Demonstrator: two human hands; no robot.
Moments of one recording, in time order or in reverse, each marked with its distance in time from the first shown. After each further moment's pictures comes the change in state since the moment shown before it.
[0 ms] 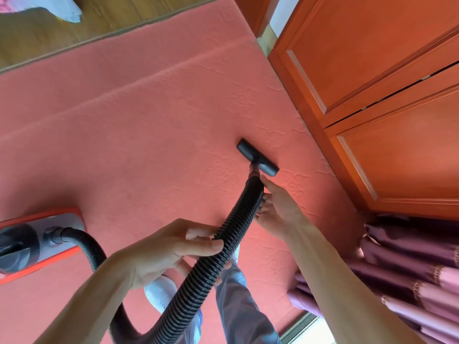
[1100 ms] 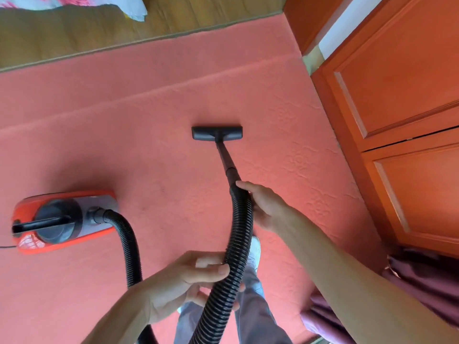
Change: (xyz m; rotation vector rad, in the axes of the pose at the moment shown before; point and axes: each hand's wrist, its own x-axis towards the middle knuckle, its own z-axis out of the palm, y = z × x) left_hand -0.067 -0.070 -0.014 -0.512 0.098 0.012; right_hand 0.019 0.063 0.120 -0.487 -0.052 0.033
